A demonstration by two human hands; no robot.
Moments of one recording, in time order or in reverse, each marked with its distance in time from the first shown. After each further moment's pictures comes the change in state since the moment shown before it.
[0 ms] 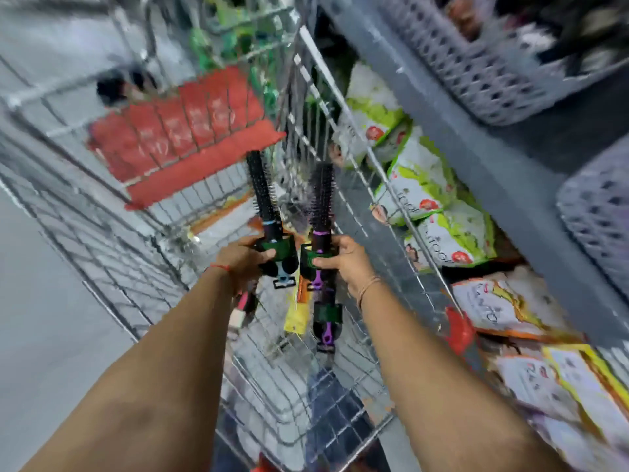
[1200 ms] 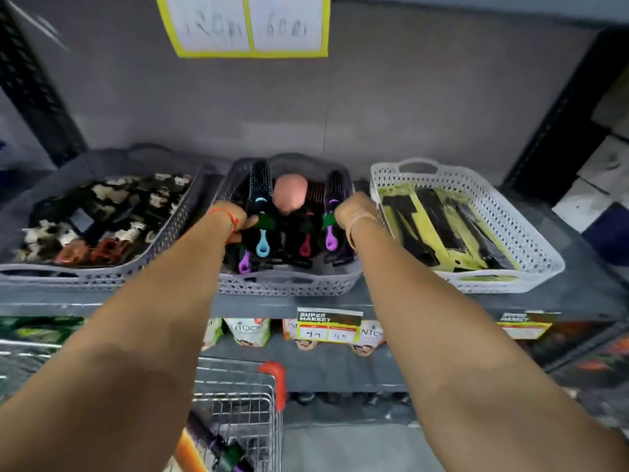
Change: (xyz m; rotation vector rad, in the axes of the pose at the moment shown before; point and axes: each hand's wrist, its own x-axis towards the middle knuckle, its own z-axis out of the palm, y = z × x) left_hand -0.132 0.144 0.410 1.417 -0.403 0.470; right_hand -0.263 -0.159 -0.287 -0.253 1.284 0.136
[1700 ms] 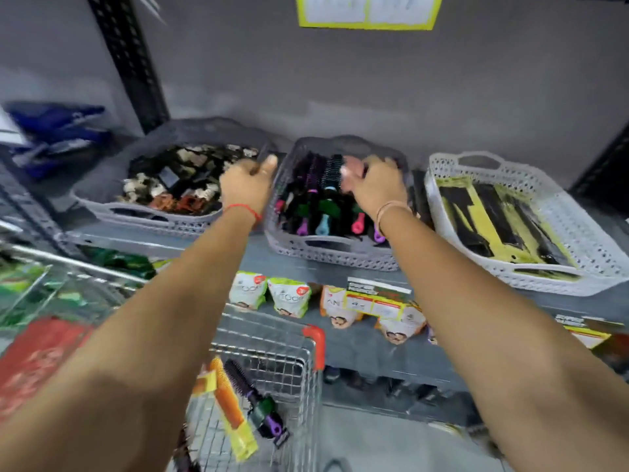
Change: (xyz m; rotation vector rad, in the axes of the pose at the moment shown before) left_hand -0.048 -0.062 -0.034 -0.408 0.557 0.334; right_hand -0.063 -0.037 0.017 -0.083 0.117 -0.464
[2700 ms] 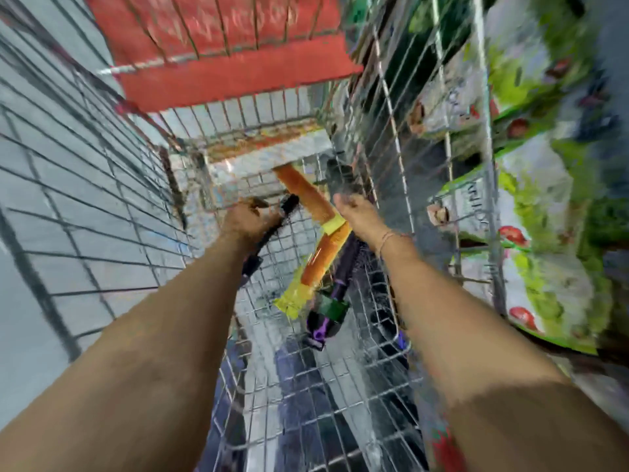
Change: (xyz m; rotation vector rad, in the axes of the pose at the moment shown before) left_hand -0.196 -0.425 -0.066 -0.279 0.490 -1.245; right_hand -0.182 -0.036 0.451 -0.012 -1.457 -0.390
